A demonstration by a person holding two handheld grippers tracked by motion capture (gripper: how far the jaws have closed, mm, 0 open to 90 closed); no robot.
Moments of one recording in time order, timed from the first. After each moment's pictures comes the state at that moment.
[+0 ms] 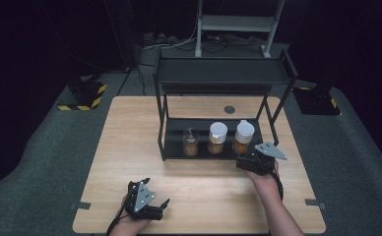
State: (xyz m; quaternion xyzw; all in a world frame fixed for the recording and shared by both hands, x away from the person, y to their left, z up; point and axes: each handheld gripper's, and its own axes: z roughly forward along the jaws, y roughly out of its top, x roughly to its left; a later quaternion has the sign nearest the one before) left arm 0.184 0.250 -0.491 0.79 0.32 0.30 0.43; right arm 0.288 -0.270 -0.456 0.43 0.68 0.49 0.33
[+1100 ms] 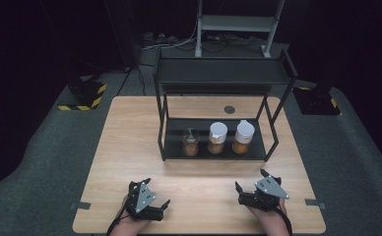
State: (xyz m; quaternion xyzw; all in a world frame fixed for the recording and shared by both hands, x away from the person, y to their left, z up) left arm 0.184 0.247 -0.490 0.80 0.31 0.30 0.42; right arm 0.197 -0.275 -0.485 0.39 0.73 0.45 0.35
